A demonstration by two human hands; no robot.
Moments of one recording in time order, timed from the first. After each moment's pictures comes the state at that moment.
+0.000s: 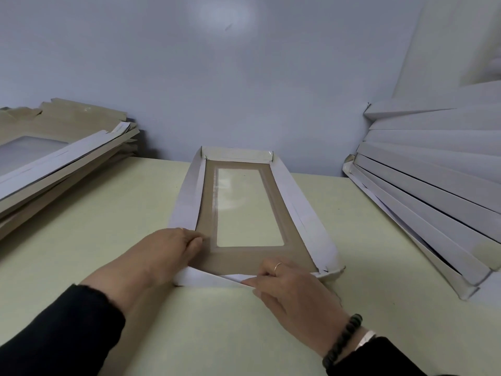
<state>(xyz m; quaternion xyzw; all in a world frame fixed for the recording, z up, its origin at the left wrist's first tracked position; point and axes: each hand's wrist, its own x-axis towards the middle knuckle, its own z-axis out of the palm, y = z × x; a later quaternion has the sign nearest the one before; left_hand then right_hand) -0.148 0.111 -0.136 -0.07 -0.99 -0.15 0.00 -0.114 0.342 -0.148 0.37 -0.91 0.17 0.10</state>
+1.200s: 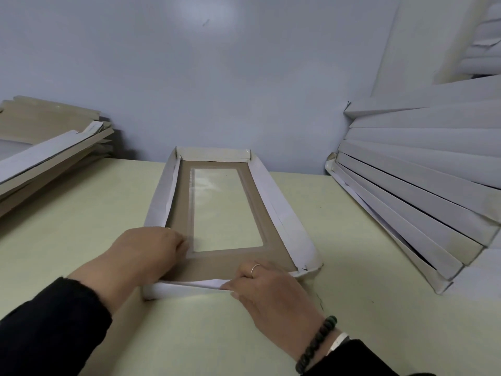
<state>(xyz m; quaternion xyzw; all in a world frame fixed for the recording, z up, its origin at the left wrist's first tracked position) -0.170 0.124 -0.133 -0.05 -1.00 0.06 0.00 -0.114 0.335 -0.151 0.34 -0.92 0.12 0.17</state>
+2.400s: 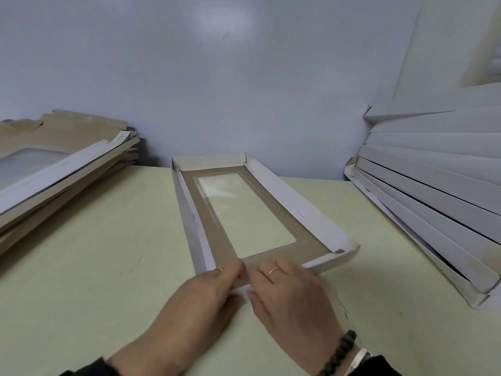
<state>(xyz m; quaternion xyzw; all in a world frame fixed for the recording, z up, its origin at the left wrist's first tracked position) -0.096 0.161 -0.153 -0.21 -0.94 -0.25 0.13 -0.111 0.321 -0.148 0.31 -0.90 0.06 0.31</state>
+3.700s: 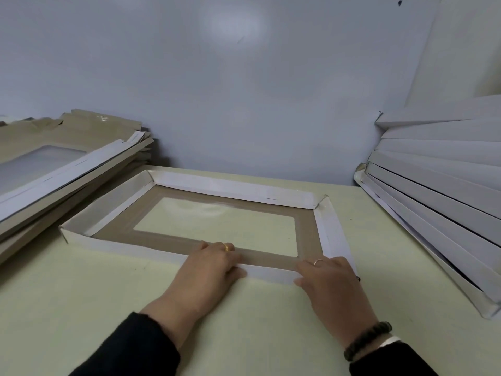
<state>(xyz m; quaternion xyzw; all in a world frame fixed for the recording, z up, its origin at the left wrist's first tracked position) -0.144 0.146 -0.159 -0.18 -0.96 -0.14 0.17 -0.139 0.362 -0.160 0.23 -0.91 0.03 0.33</state>
